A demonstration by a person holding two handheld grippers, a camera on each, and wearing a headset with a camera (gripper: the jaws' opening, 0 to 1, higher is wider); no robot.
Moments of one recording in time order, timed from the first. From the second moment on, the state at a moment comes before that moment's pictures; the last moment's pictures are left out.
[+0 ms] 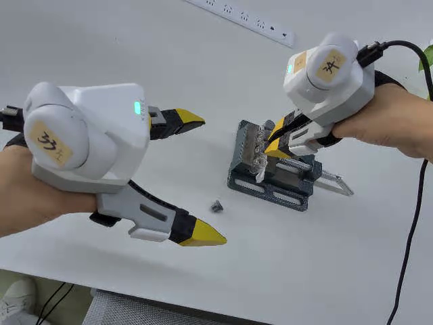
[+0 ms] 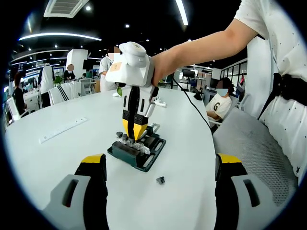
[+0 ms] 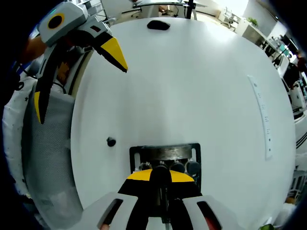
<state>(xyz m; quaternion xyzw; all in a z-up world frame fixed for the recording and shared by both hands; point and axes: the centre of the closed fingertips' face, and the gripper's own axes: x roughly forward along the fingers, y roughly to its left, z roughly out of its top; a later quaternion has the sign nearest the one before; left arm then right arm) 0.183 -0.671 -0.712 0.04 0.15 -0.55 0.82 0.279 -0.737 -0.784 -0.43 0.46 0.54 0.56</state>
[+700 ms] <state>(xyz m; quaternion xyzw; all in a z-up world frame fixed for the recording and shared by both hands) 0.183 -0.672 -0.711 0.03 0.15 -0.55 0.82 0.279 -0.736 -0.777 -0.41 0.46 0.54 0.58</state>
